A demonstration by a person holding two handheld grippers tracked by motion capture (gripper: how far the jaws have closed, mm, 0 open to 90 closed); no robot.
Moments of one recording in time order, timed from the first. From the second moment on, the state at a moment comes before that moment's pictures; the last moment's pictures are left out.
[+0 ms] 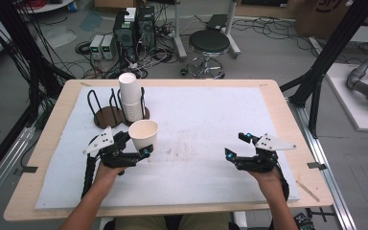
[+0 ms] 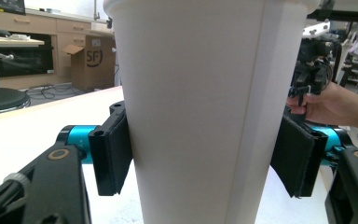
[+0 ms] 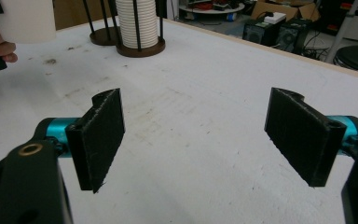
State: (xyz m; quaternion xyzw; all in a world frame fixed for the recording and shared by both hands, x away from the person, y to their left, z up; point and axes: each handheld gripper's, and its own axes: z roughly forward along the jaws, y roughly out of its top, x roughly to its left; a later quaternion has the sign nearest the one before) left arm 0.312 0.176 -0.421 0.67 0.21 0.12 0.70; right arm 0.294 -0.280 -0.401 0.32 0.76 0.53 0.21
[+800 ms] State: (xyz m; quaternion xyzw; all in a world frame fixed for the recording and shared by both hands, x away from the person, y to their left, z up) left arm 0.351 0.149 -0.439 0.64 0.25 0.15 0.71; right arm 0.295 -0.277 -0.402 0.31 0.77 0.53 0.19
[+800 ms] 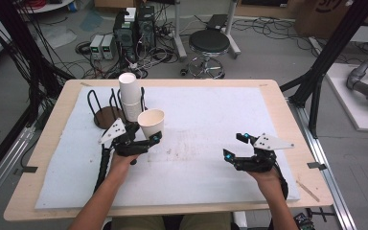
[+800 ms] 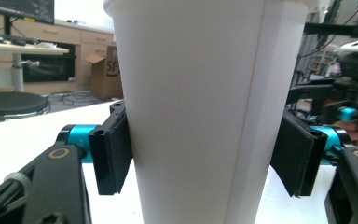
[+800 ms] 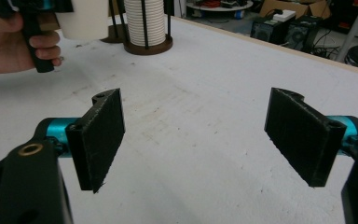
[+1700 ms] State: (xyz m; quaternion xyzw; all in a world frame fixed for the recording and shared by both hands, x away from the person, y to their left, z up) left arm 0.382 0.098 -0.454 0.71 0.31 0.15 0.61; right arm 0.292 -0.282 -0.395 0.31 0.75 0.55 0.20
